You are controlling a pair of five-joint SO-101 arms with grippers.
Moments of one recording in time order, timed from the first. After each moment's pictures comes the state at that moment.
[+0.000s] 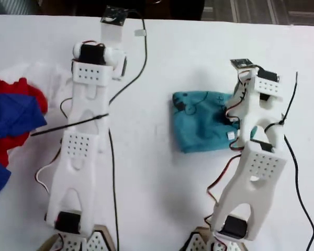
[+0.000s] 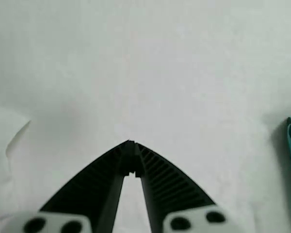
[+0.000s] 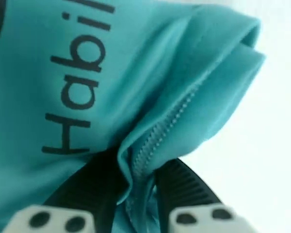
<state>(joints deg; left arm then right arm) 1.5 64.2 -94.3 101.2 -0.7 14.6 44.9 -30.2 83.4 27.0</state>
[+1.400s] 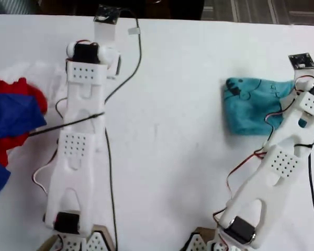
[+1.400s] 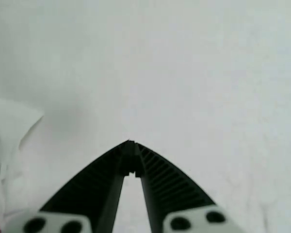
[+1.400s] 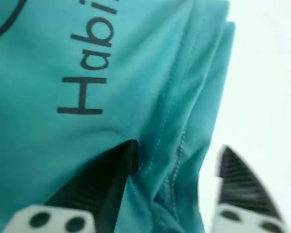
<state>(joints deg) -0.4 64.2 -94.3 101.2 -0.7 31.4 70.7 -80.6 85.0 41.5</state>
